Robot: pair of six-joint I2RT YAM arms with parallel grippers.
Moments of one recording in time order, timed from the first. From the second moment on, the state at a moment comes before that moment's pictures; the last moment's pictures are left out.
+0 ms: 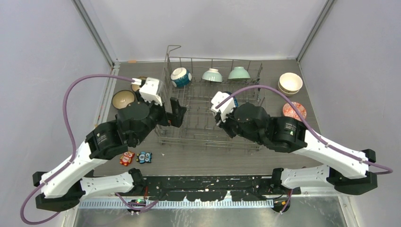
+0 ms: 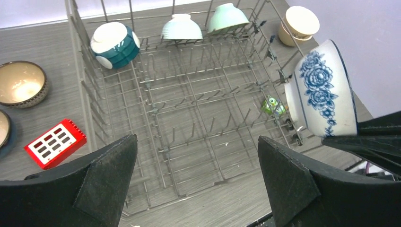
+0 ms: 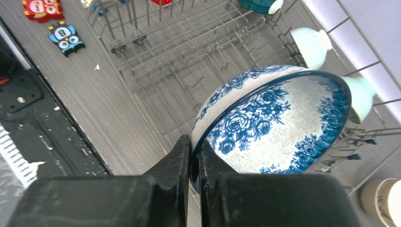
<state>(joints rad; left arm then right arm) -1.07 0.90 1.34 -0.72 -0.58 -0.37 1.20 1.09 1.40 -0.80 0.36 -0.02</state>
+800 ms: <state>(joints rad) -1.02 1.05 1.46 -0.77 -0.35 -0.33 1.46 1.15 1.38 -0.82 0.56 -0.30</state>
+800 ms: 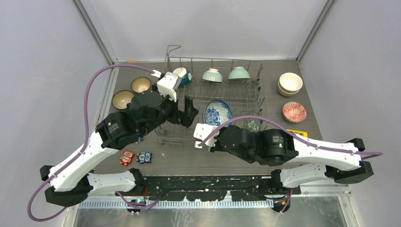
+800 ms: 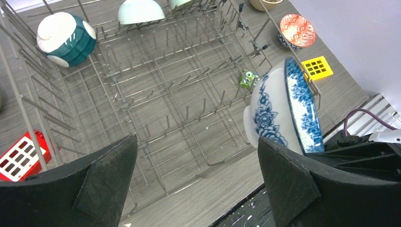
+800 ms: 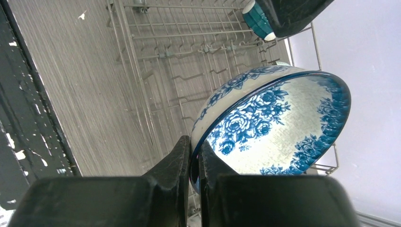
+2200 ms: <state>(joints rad) -1.06 1.32 1.83 -1.21 -0.09 0.01 1.80 1.33 1.37 -1.11 0.79 -0.52</state>
